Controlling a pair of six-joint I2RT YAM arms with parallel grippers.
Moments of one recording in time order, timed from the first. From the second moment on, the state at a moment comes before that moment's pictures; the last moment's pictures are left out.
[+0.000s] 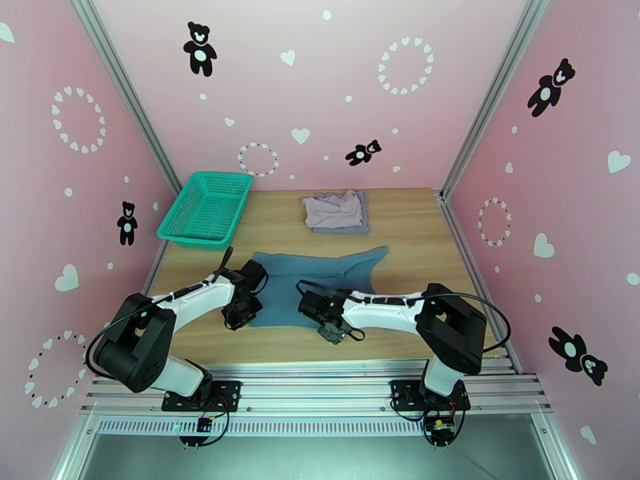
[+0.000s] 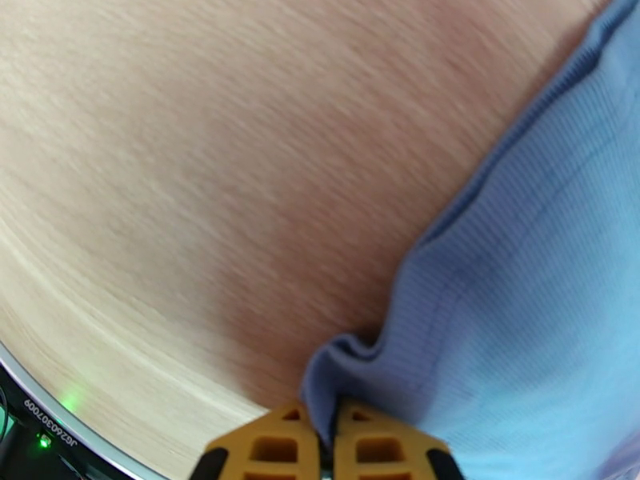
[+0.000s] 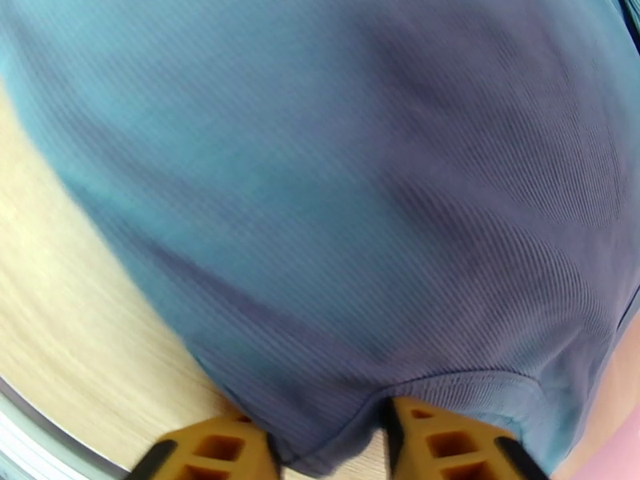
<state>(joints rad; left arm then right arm) -0.46 1.51 0.76 -0.82 -0.07 -1.15 1.09 1.73 0.99 -0.77 0.26 0.23</state>
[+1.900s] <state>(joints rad) -0.34 1.72 1.11 -0.92 -0.08 -0.95 0.81 1.85 1.30 -0.97 0.14 -0.16</state>
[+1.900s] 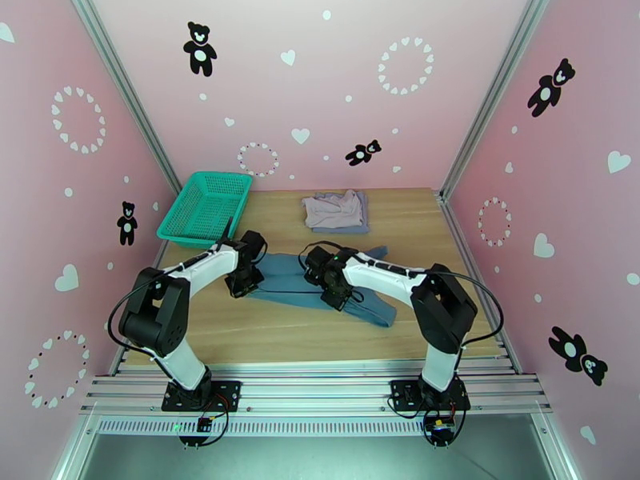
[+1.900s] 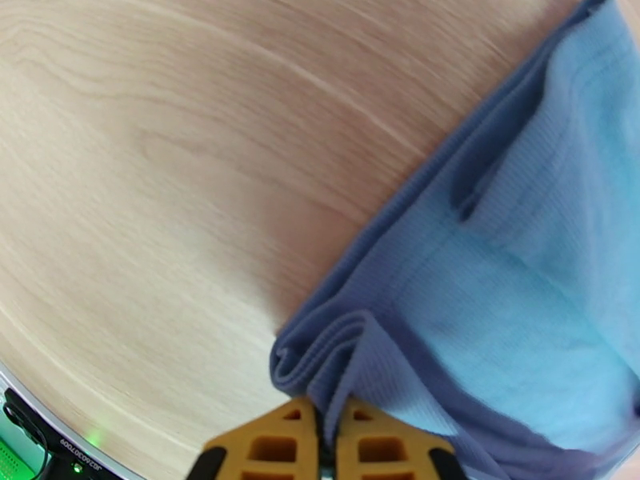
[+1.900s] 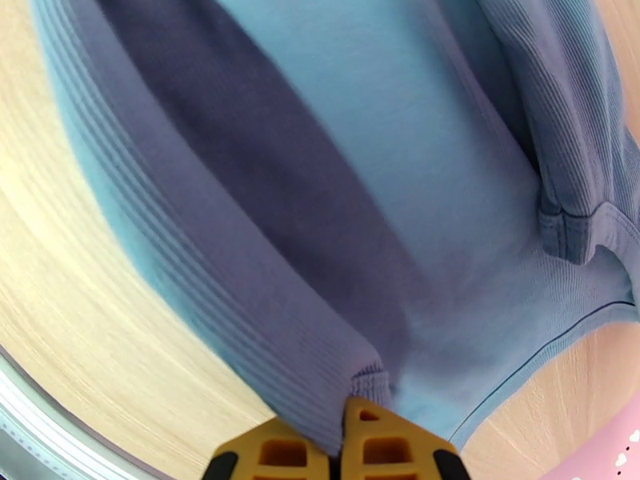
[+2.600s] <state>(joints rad) -0.32 1.75 1.20 -0.98 -0.09 -0.93 0.72 1.91 1.36 -0.96 0.12 -0.19</state>
